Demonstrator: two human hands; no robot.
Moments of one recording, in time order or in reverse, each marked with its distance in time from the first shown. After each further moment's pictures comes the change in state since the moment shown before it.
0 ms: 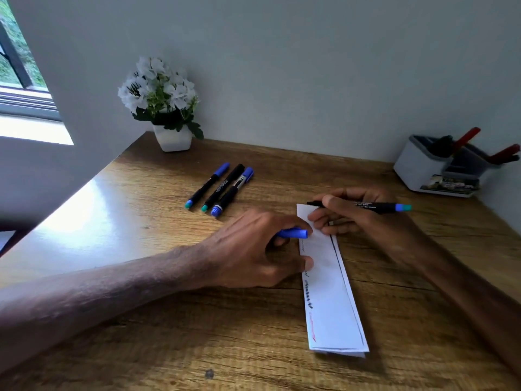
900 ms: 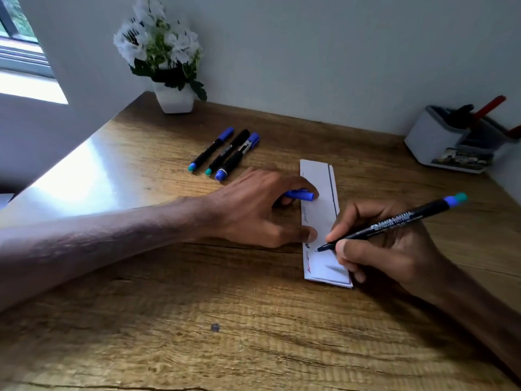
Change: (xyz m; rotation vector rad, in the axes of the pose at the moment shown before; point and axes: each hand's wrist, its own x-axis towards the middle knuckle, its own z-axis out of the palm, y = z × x) left_hand 0.006 -0.008 -0.005 0.046 -0.023 0.003; right_hand -0.071 -0.001 0.030 0.076 -0.201 -0.232
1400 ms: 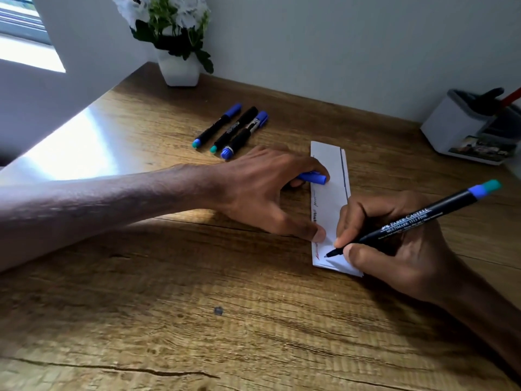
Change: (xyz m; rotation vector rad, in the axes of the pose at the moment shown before) left_hand 0.000 0.002 -0.009 0.040 -0.139 0.016; right_hand 0.002 0.003 0.008 -0.280 -0.077 -0.178
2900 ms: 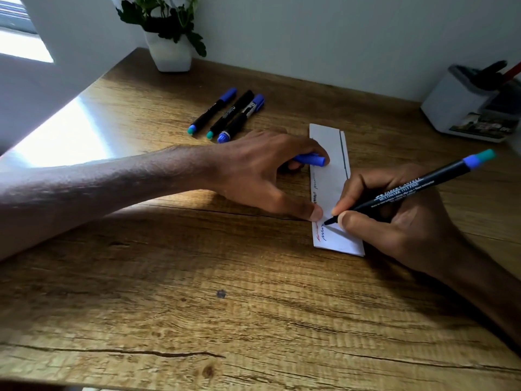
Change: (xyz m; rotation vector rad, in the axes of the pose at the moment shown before) left_hand 0.006 -0.015 0.004 -0.016 -0.036 0.015; right_hand 0.004 -0.006 0.004 -0.119 0.068 0.026
